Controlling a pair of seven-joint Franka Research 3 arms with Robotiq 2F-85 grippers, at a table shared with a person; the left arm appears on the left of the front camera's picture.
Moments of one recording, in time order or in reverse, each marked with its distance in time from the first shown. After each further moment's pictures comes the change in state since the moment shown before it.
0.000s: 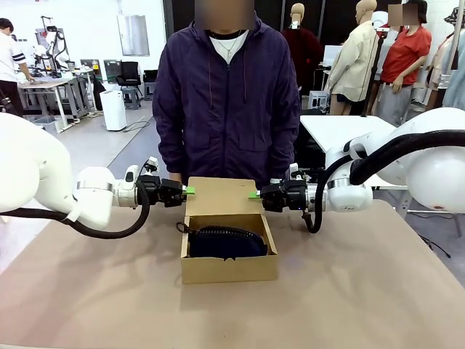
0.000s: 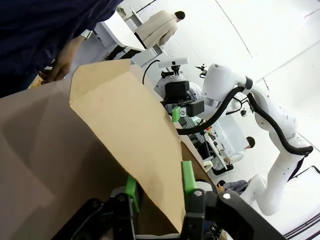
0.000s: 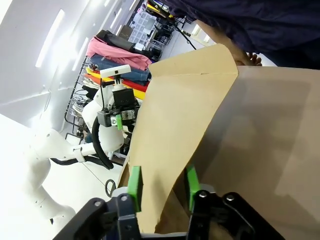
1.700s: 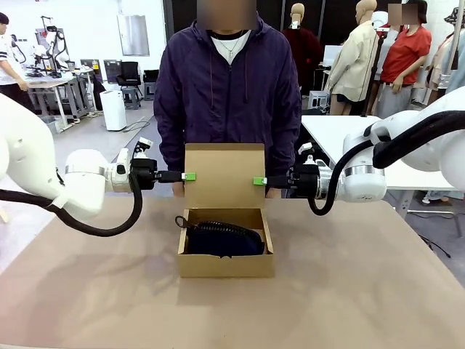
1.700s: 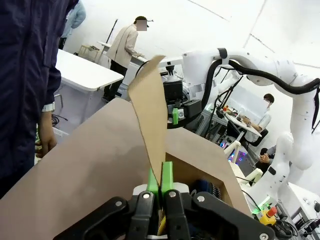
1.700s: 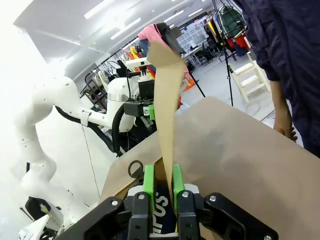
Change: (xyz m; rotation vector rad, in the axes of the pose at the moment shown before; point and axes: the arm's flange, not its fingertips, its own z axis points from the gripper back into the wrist) left arm 0.009 -0.080 0.000 -0.056 -0.028 -0.523; right arm -0.003 0.070 0.025 0.167 -0.034 0.512
